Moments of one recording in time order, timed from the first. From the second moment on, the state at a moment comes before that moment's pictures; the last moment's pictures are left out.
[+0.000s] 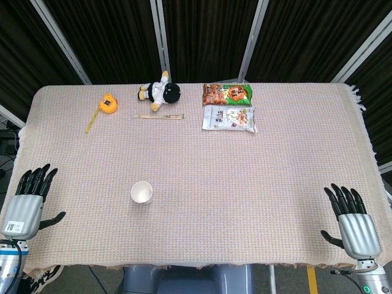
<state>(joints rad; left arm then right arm) -0.11 -1.19 -0.04 -1.76 1.50 1.48 0.28 0.04 -1.16 0.01 -1.61 -1.59 1.51 -0.15</state>
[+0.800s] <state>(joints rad) -0.13 -1.20 -0.03 -1.77 1.50 1.45 0.30 0.04 -1.16 0.01 -1.61 -1.57 1.50 -0.15</state>
